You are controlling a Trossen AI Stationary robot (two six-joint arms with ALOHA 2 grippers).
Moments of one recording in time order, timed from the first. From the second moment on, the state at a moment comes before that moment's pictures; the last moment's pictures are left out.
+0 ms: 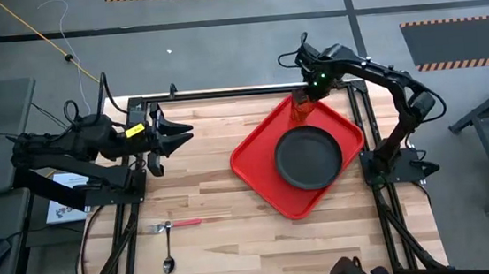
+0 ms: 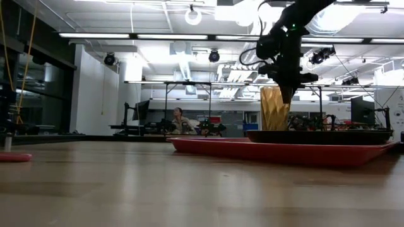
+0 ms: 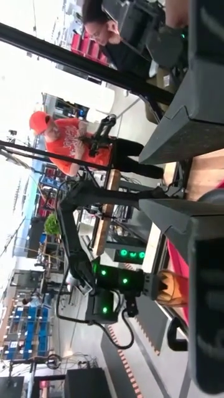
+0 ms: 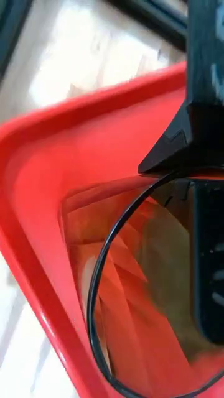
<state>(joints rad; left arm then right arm) -0.16 0.82 1.02 -0.13 -0.28 -0.18 -0.82 1.66 1.40 -1.18 -0.03 0.41</state>
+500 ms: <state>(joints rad) -0.16 0.82 1.02 -0.12 -0.28 -0.23 -0.86 1.70 1.41 -1.13 -0.03 0.46</state>
